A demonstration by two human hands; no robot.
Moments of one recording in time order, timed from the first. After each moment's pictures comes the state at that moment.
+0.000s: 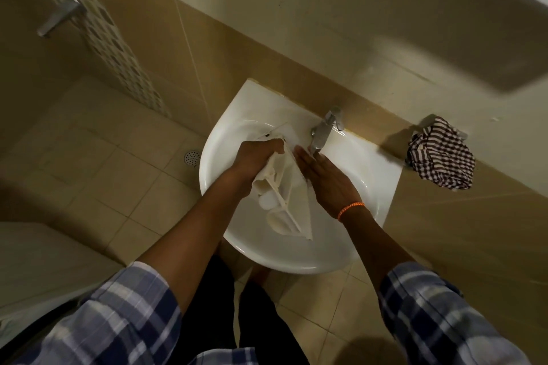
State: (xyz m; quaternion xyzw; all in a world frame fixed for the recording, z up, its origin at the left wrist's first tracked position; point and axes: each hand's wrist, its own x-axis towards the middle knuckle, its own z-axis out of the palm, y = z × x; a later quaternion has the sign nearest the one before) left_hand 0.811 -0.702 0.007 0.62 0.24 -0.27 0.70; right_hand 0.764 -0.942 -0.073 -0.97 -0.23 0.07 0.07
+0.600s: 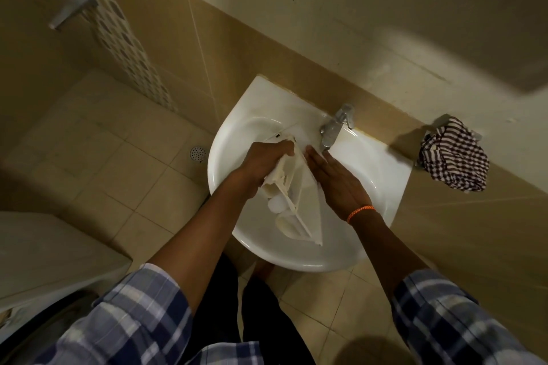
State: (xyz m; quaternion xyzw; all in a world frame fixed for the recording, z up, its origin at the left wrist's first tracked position) left_hand 0.801 -0.701 0.018 0.64 0.22 -0.31 0.67; right_hand 0.758 -0.939 -0.061 -0.97 -0.19 0.09 0.12
